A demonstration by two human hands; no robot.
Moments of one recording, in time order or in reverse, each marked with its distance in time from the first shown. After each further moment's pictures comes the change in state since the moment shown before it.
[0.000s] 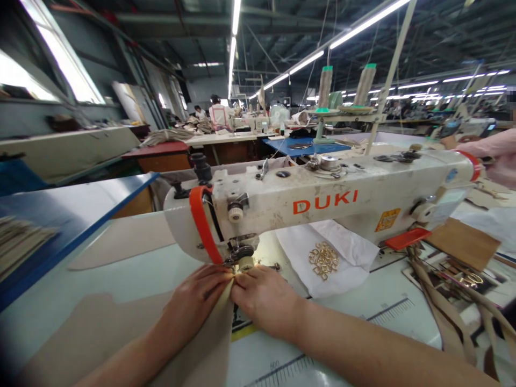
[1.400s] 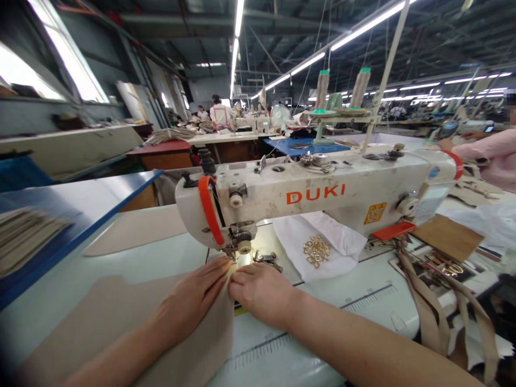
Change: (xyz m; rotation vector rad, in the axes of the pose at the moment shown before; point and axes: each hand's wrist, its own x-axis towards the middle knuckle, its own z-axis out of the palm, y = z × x) left_hand -0.018 0.009 -0.009 0.156 -0.311 -0.087; right_hand -0.008 -0.008 -0.002 0.003 -0.009 -0.075
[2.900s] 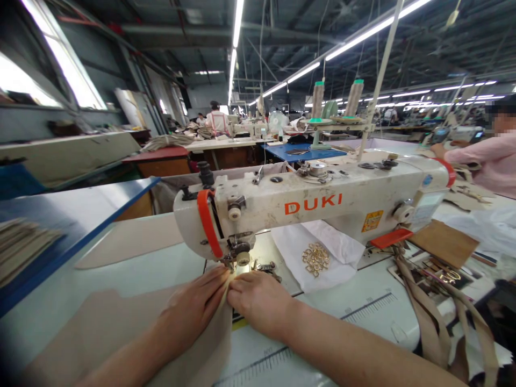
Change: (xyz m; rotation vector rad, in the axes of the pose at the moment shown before) left_hand 0.004 0.001 -0.002 0.078 0.061 0.034; right_hand 0.005 0.001 0.003 0.027 -0.004 0.034
